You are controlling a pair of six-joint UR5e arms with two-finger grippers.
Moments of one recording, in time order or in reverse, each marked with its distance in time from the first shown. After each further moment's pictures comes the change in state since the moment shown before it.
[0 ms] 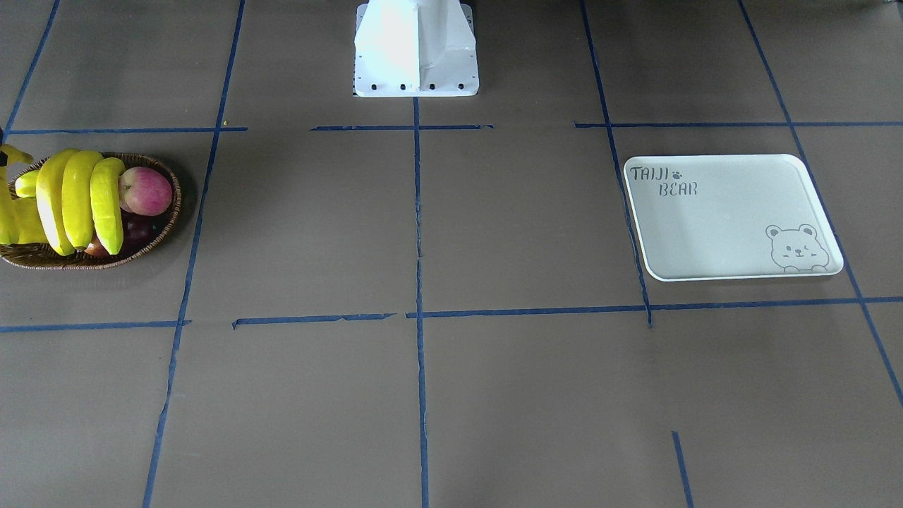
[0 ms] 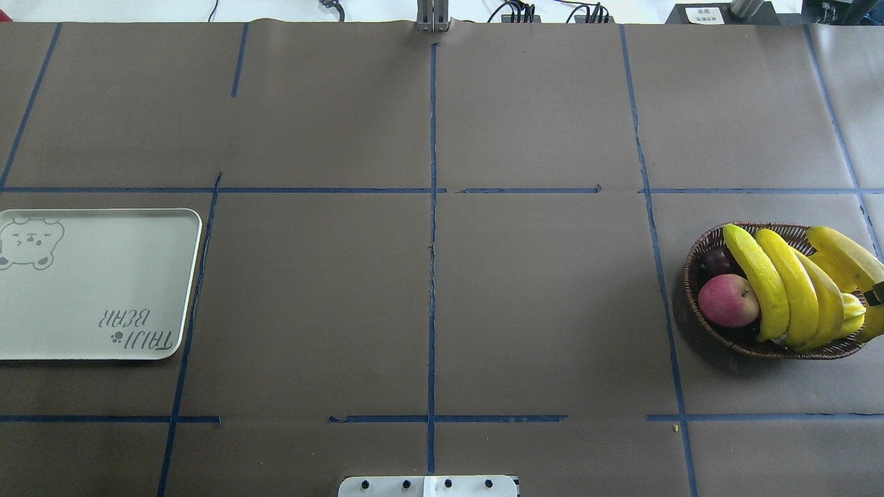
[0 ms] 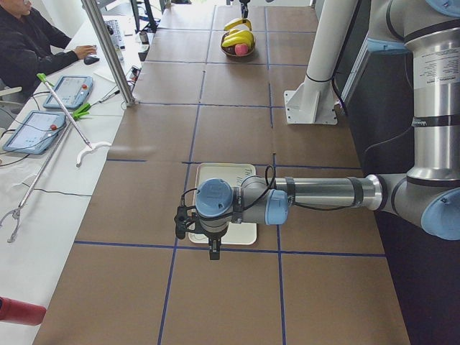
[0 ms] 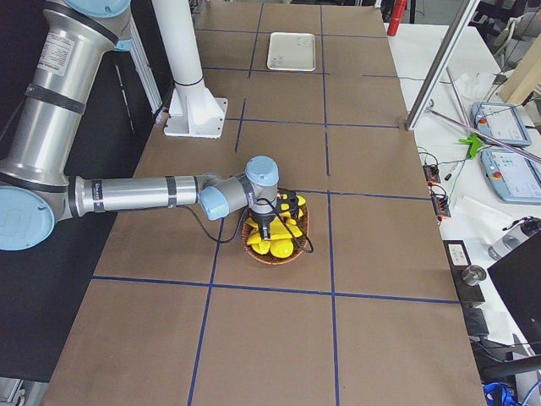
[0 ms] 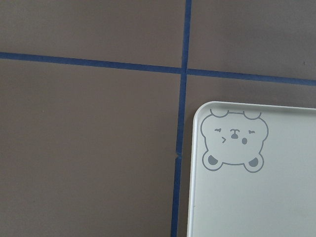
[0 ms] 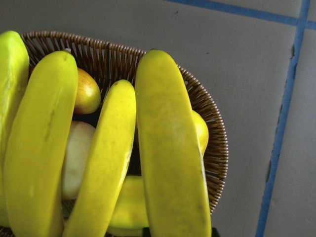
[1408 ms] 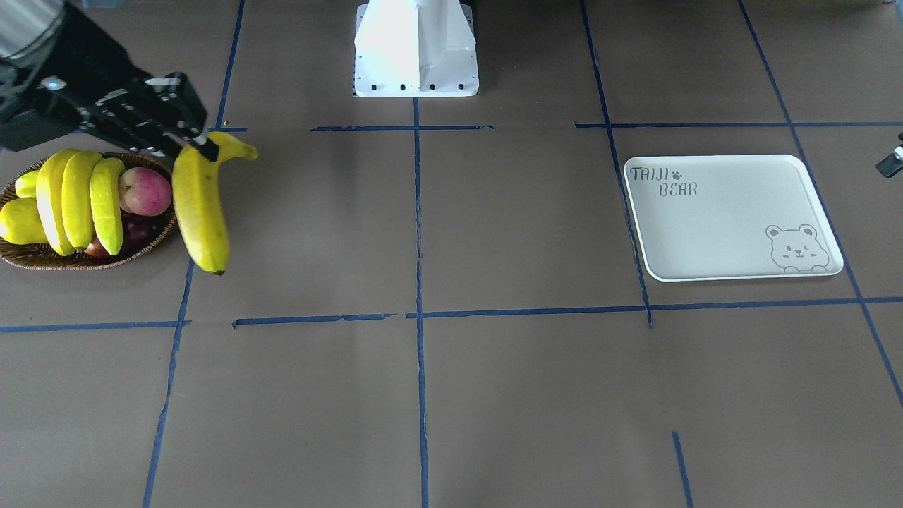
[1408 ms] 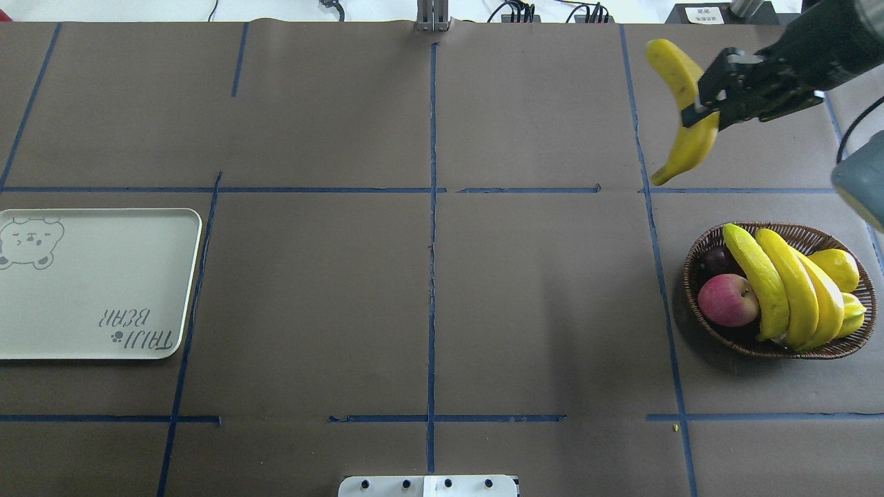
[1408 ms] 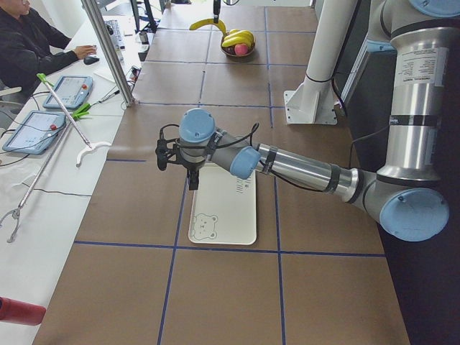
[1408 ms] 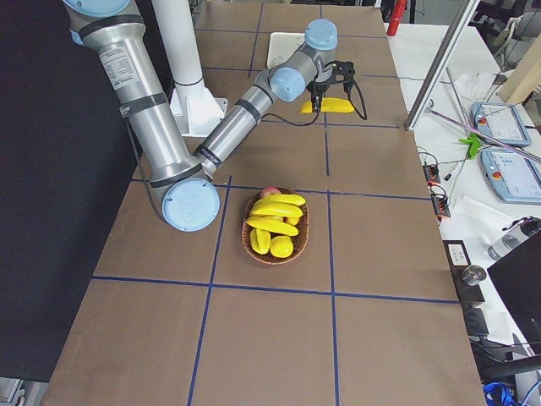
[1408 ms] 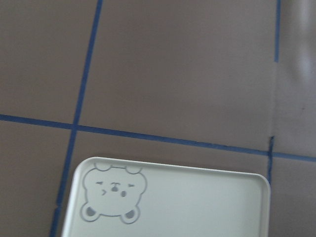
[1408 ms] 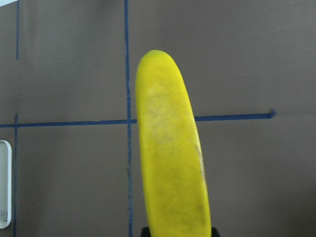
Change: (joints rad) left arm 0.190 -0.186 -0.144 -0.287 -0.104 -0.748; right arm -0.223 0.819 0.057 -0.265 0.102 0.787
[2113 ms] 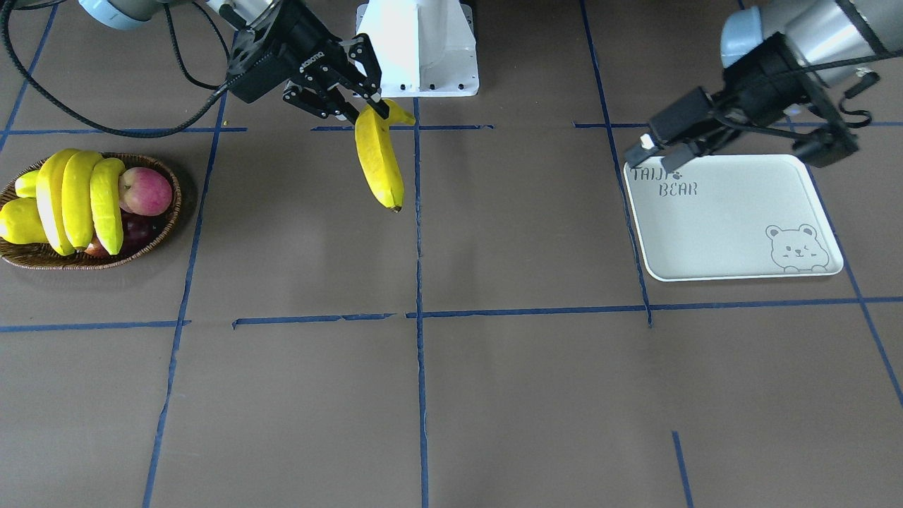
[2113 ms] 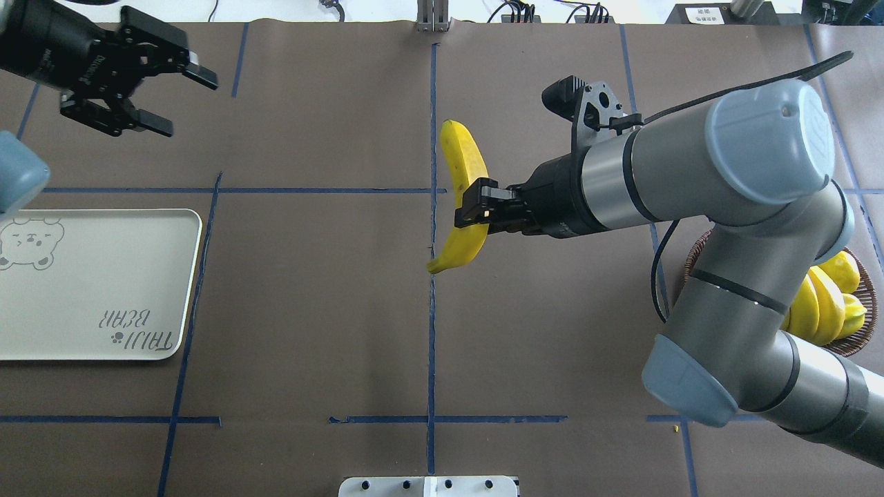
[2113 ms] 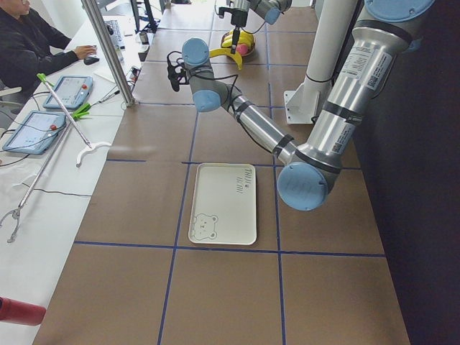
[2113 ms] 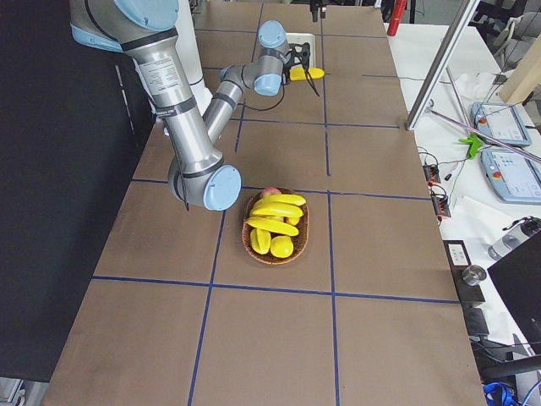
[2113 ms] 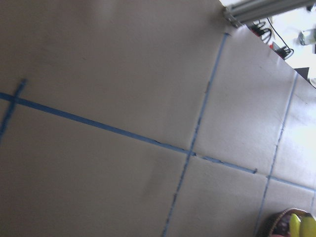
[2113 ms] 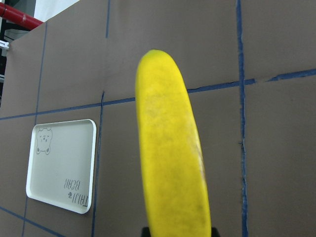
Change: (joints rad) left arm 0.368 -0.407 0.001 -0.261 0.041 -0.838; right arm -0.367 0.028 -0.002 0.369 -0.360 0.300
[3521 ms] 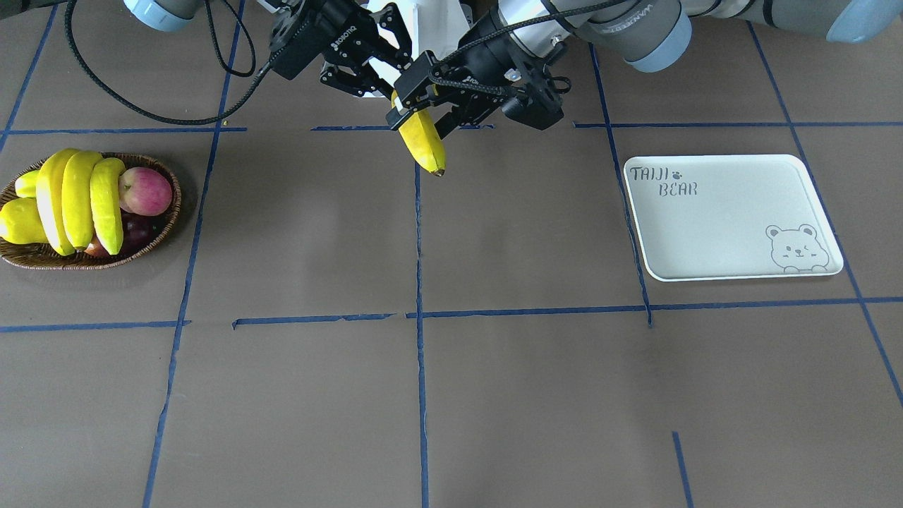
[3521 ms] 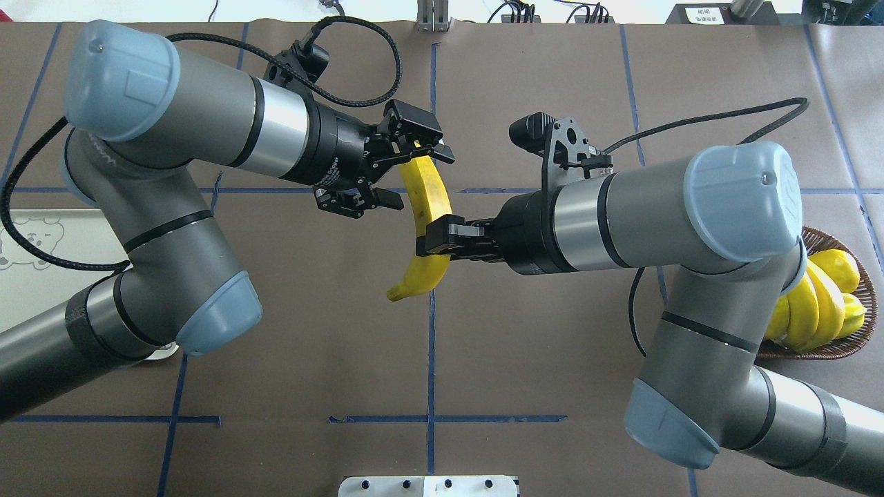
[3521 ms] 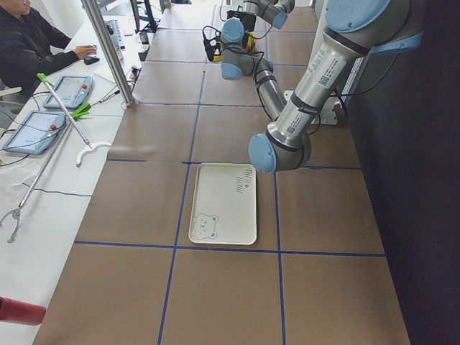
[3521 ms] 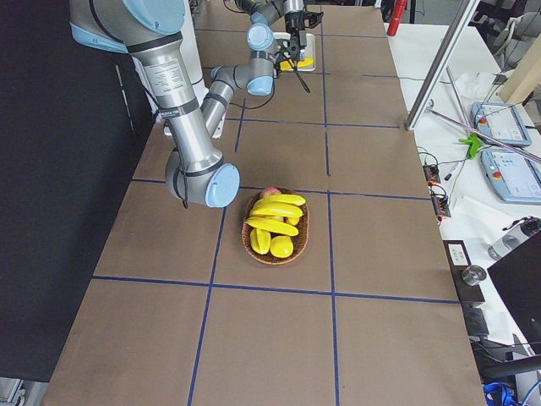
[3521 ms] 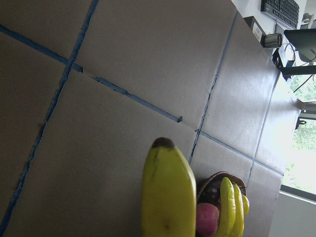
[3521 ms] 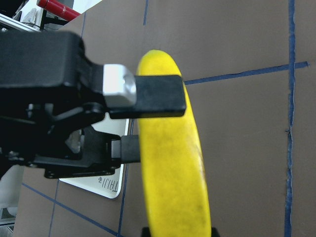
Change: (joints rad) left arm 0.393 -0.208 0.017 -0.021 0.442 -0.216; right arm -0.071 0.006 0.000 0.101 -0.061 0.005
